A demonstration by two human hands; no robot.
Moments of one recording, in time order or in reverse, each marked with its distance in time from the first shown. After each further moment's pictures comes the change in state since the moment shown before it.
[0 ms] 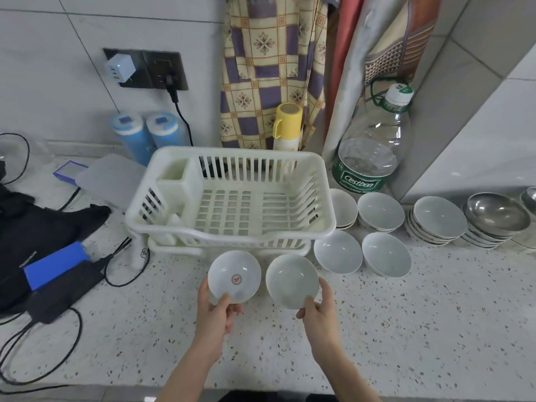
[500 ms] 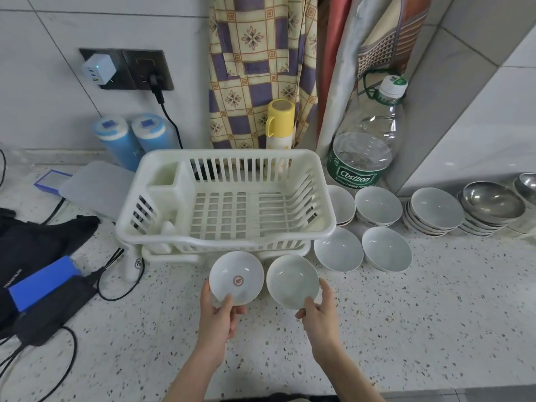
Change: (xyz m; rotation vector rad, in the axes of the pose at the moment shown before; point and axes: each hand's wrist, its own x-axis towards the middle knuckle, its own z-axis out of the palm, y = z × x) left_hand 0.012 0.005 -0.001 0.030 -0.070 0.000; right_hand 0.008 0.007 0.015 0.075 0.050 0.076
